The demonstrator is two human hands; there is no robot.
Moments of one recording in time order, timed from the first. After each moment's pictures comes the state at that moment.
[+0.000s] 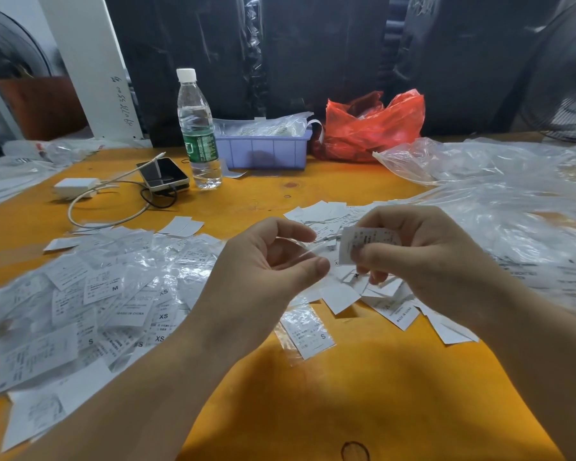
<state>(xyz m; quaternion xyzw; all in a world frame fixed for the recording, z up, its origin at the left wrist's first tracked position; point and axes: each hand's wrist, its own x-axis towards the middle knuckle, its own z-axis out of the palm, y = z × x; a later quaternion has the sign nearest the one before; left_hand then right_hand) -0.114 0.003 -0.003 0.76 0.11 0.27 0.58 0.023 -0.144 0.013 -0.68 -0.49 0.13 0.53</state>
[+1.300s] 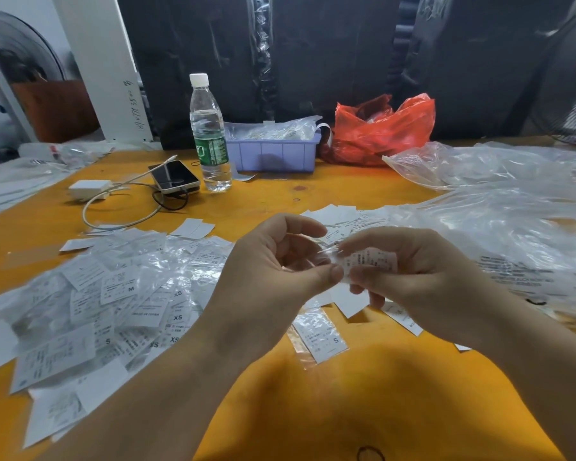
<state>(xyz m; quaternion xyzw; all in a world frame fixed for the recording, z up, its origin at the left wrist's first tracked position) -0.118 0.003 0.003 0.76 0.10 0.28 0.58 0.006 -0.140 0.008 -0.70 -0.51 0.14 0.49</state>
